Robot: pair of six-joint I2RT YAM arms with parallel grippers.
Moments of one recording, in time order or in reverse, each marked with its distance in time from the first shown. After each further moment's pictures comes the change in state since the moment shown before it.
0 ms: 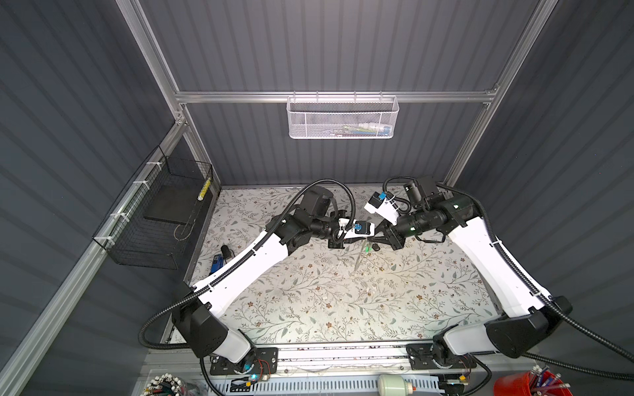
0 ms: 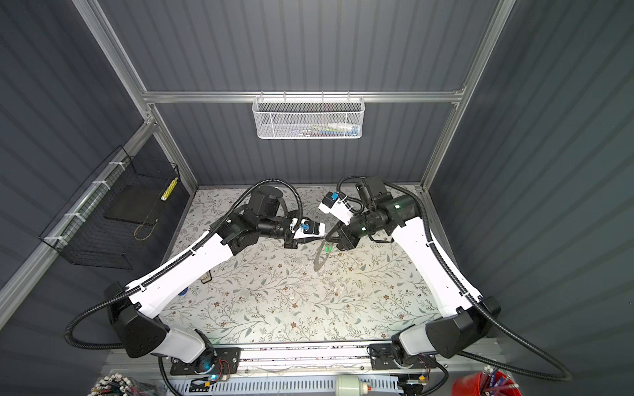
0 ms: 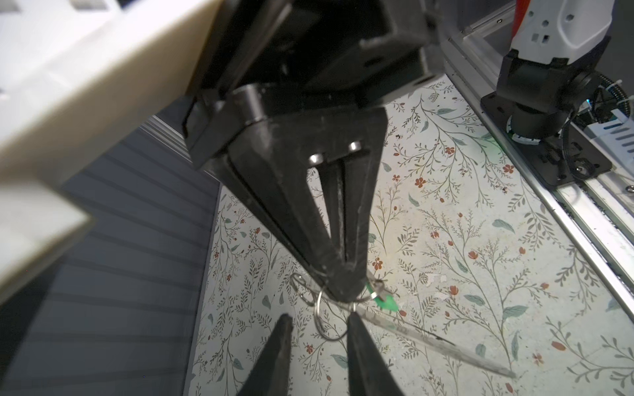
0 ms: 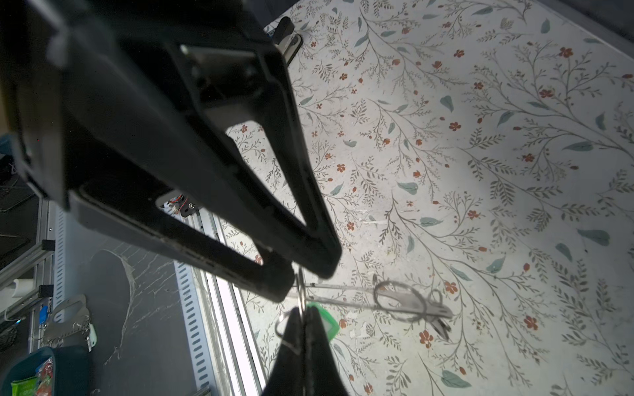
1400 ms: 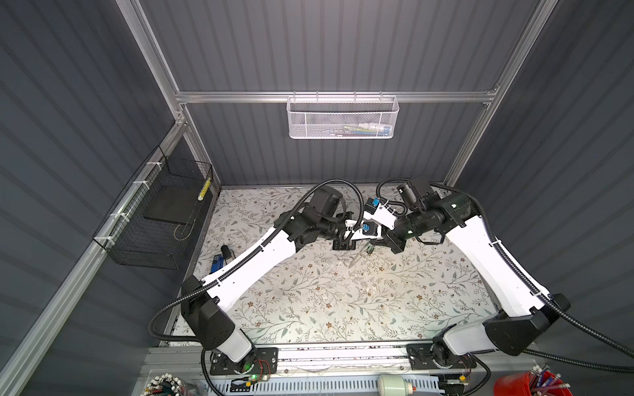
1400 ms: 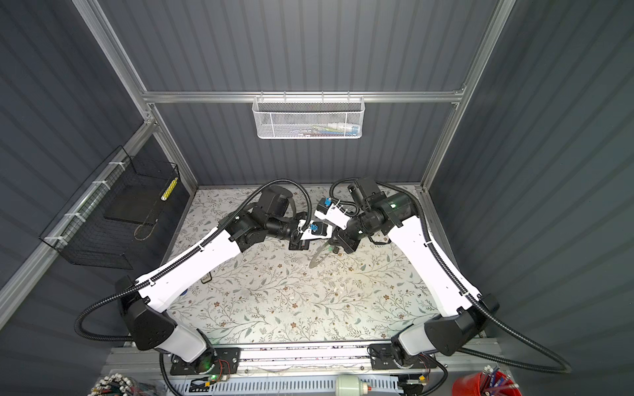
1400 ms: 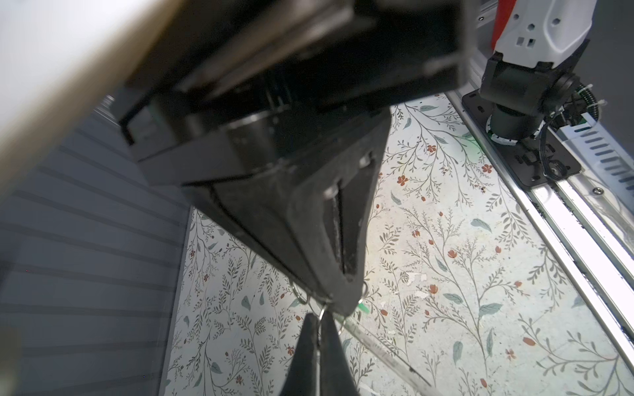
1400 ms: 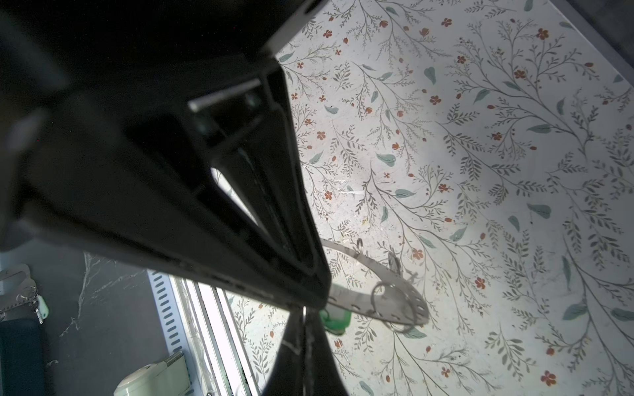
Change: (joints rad) left arm -0.041 0.063 0.081 -0.078 -0.001 -0.030; right arm 0.070 0.016 0.073 -0.089 0.185 -0.057
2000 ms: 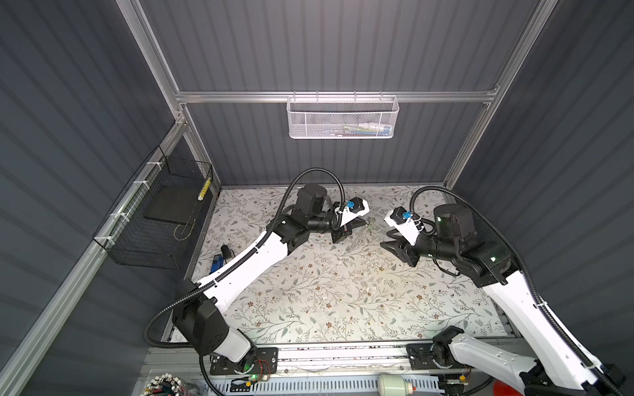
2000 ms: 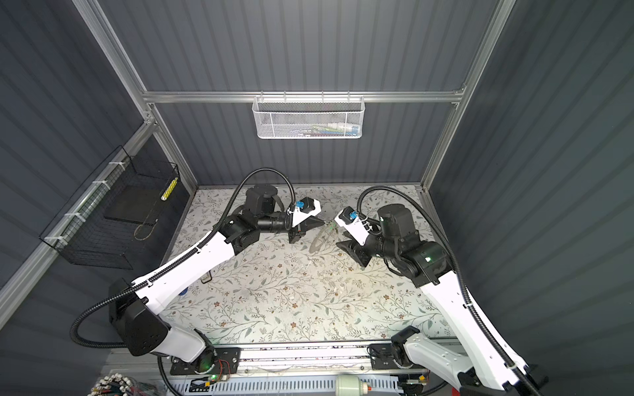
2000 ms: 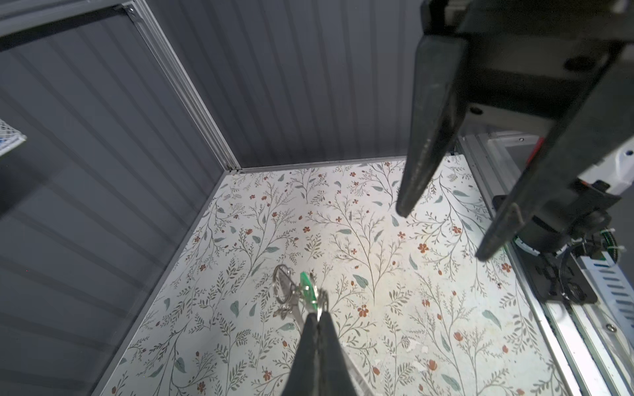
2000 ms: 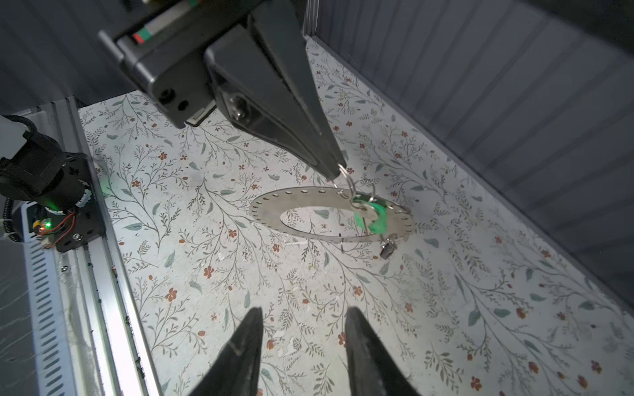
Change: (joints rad) left arm 0.094 -0.062 -0.171 0.367 0.078 -0.435; right arm -0.001 -0.457 -0.463 0.499 0.122 0.085
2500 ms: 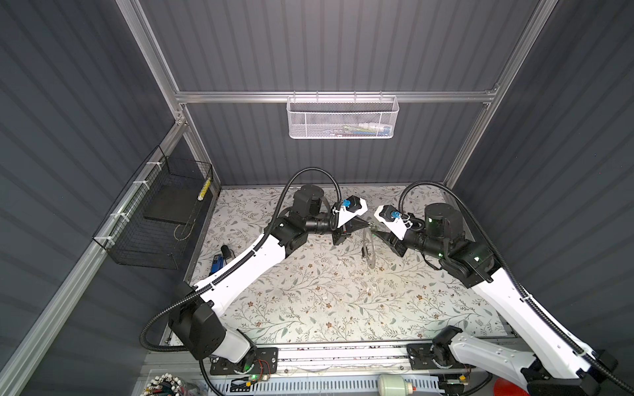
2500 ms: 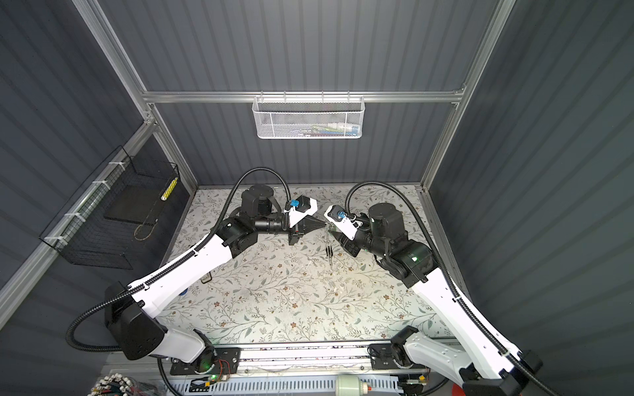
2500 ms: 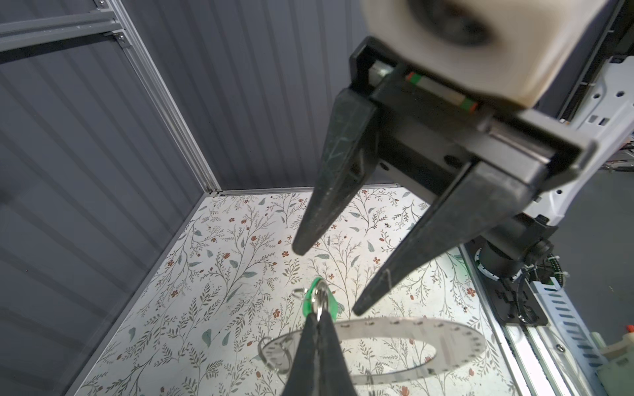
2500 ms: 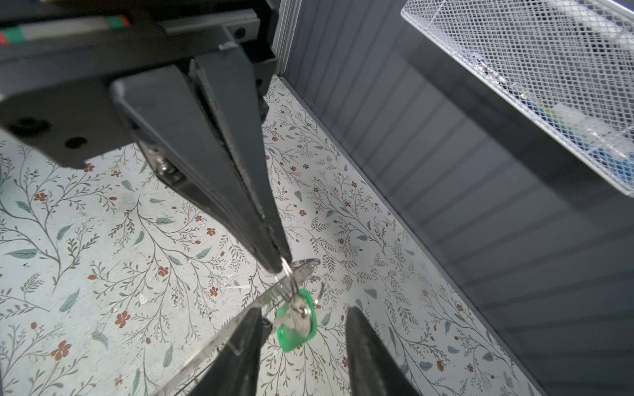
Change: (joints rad) left arm 0.002 -0.027 -0.042 0.072 0.103 -0.078; right arm 0.063 0.043 -0.059 0.250 0.148 -0.106
